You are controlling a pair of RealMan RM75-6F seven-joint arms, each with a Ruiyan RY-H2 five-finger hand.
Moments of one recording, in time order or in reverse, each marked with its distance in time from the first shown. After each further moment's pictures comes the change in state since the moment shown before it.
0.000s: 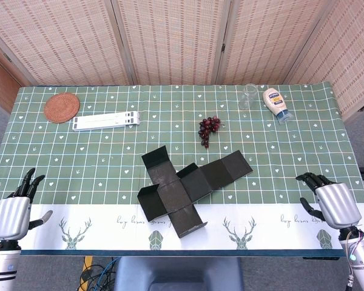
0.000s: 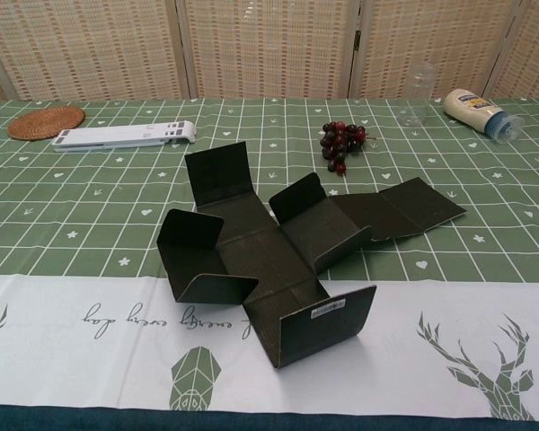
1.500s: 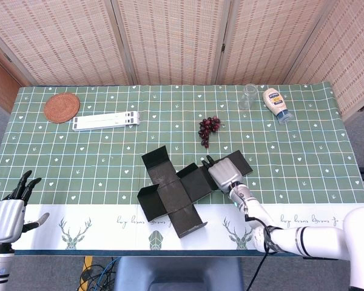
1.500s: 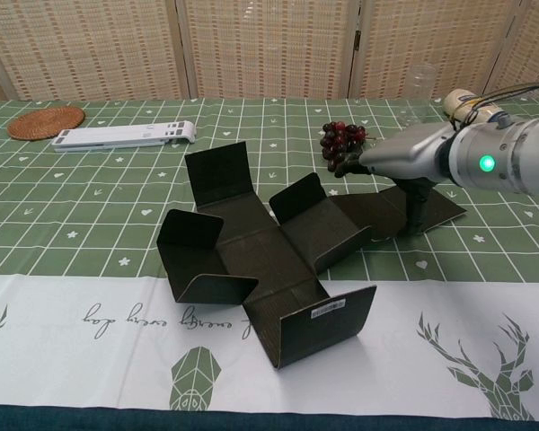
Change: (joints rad) left arm 0.040 0.023 -0.010 0.065 0.064 -0.019 -0.133; right arm 0.810 -0.380 0.093 -0.030 1.086 -0.578 -0.974
